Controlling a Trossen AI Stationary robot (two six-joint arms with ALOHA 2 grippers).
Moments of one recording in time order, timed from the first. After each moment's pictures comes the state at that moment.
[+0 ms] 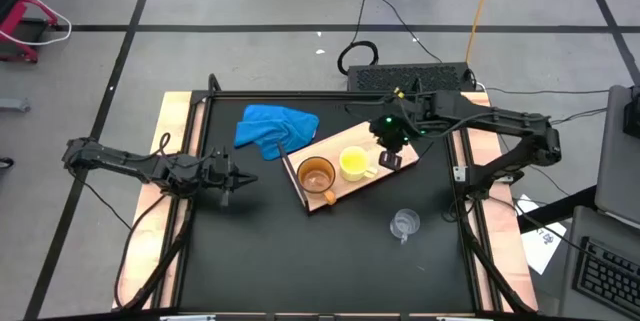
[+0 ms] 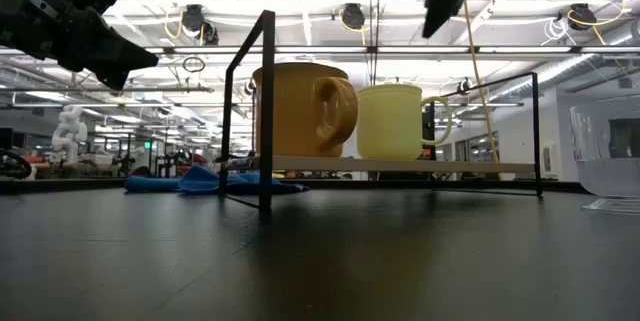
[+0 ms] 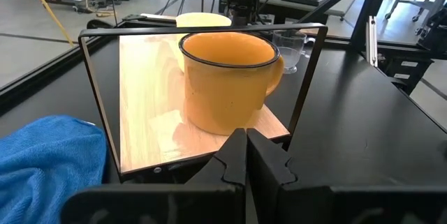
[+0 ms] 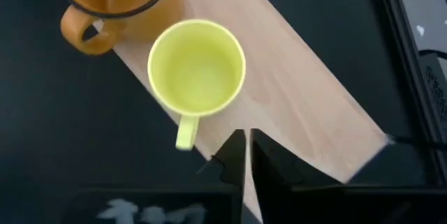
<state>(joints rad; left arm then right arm) -0.18 0.36 0.14 0.00 -0.21 -0.14 -0.18 1.41 1.47 -1.19 0.05 0.05</state>
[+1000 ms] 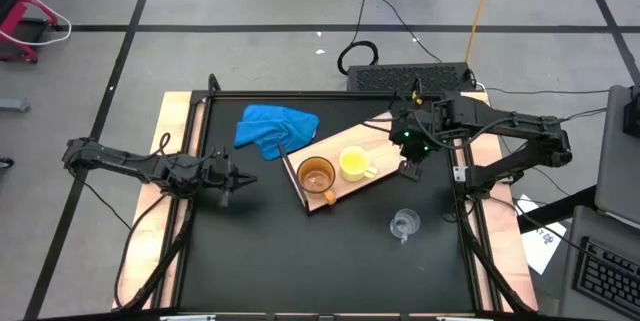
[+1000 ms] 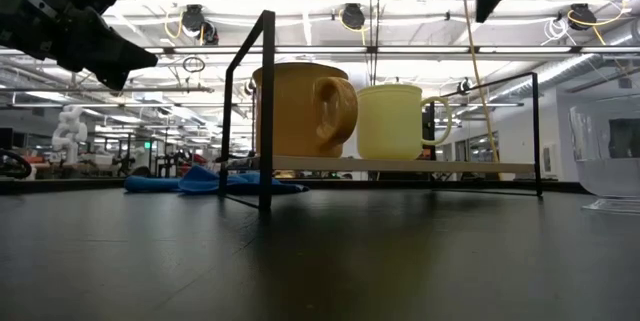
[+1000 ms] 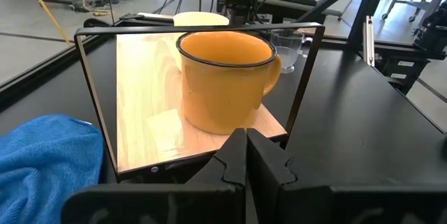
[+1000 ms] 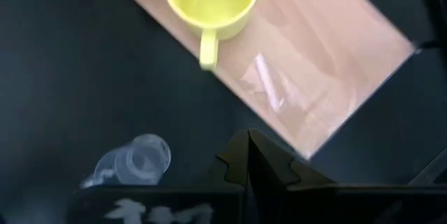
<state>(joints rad) -0.19 0.36 0.14 0.00 -0.20 -0.14 -0.09 1.32 1.47 -1.43 0.05 0.27</state>
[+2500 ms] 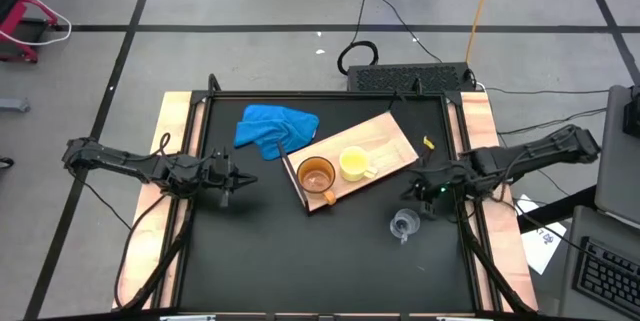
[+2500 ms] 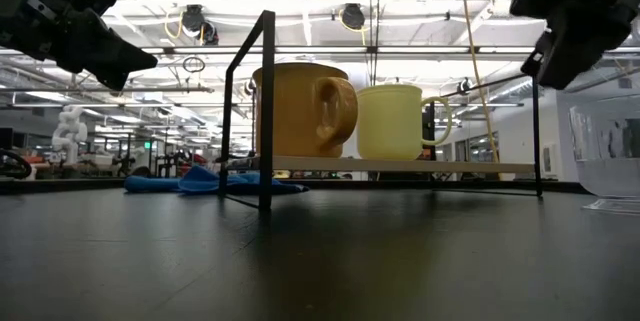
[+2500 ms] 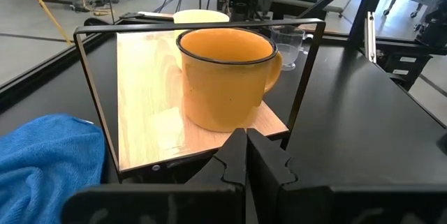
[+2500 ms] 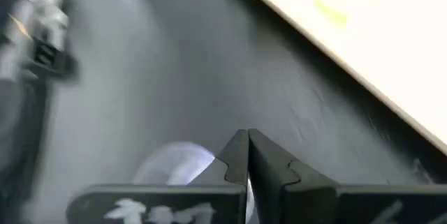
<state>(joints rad) -0.19 0.36 0.14 -0.01 -0.20 -0.13 0.21 0.74 0.52 -0.57 -0.03 0.48</state>
